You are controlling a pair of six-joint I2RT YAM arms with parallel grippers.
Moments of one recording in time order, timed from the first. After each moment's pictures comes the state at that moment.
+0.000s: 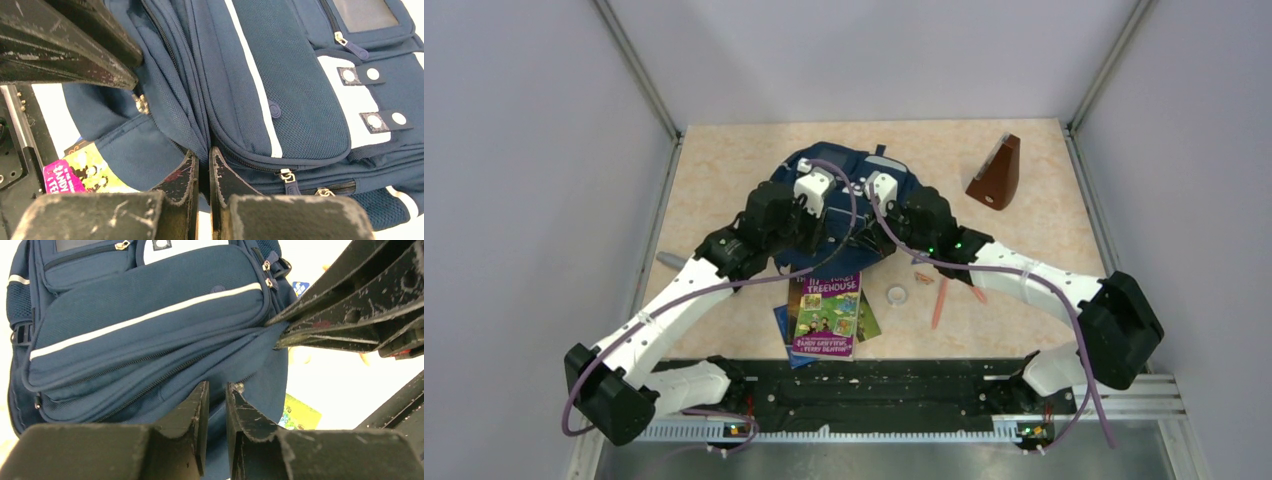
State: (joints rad) left arm -0.61 1.13 1.06 -0.47 0.06 0.00; right arm 0.78 1.42 0.97 0.10 -0.23 -0.01
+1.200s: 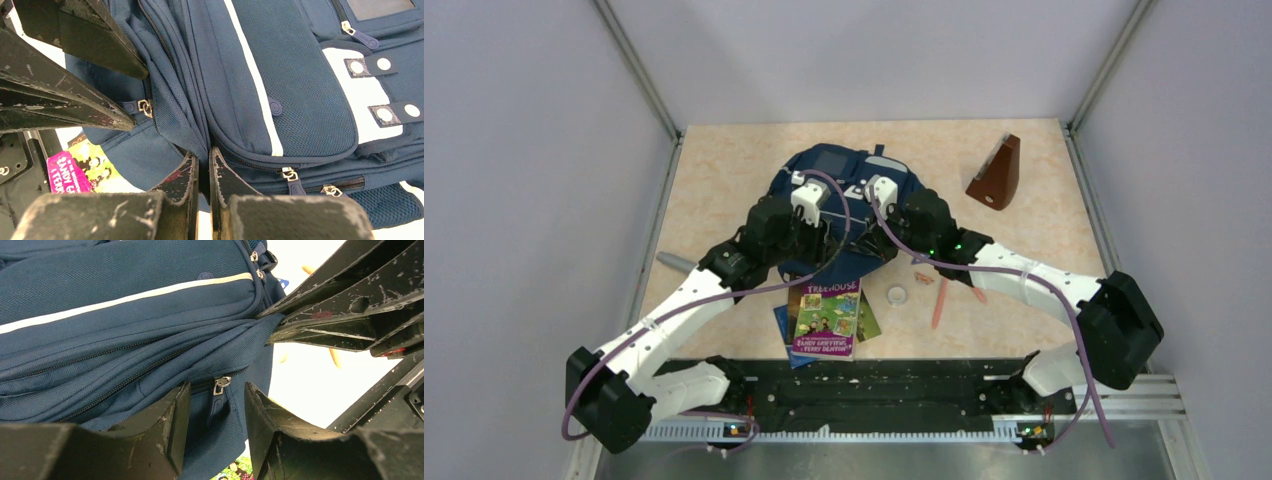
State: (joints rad) left arm -0.60 1.09 0.91 -0.35 0.12 -0.16; right arm 0.78 1.42 0.96 0.07 -0.25 0.01
